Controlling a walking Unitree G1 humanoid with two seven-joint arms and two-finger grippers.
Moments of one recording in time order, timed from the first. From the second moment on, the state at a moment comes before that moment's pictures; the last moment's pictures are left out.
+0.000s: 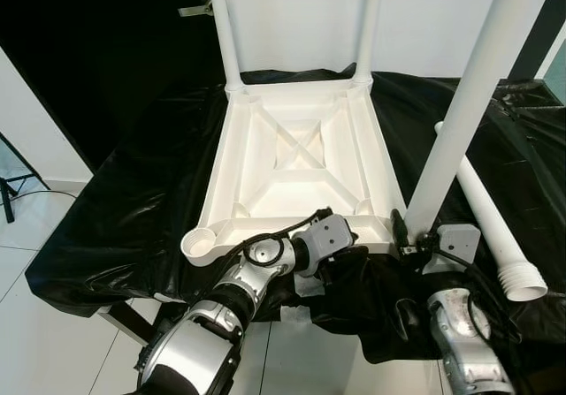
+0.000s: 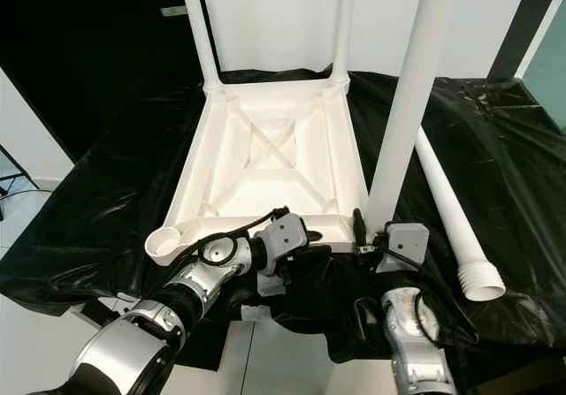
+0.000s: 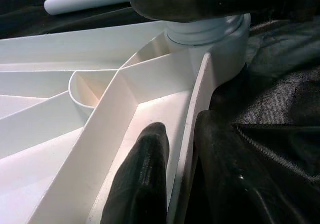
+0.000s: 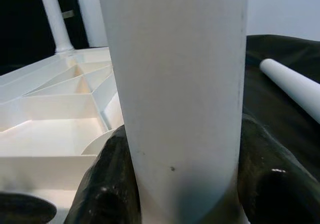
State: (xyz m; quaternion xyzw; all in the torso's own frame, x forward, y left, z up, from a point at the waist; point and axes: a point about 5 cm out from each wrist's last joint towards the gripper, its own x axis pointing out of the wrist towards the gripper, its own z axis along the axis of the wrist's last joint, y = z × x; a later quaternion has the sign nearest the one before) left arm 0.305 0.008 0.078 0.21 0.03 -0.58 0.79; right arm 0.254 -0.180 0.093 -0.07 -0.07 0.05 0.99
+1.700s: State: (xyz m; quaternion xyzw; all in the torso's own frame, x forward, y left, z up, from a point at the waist) left arm 0.305 0.009 0.077 0.21 0.03 -0.58 0.78; right arm 0.246 -0.182 0.094 0.01 -0.07 0.04 1.00
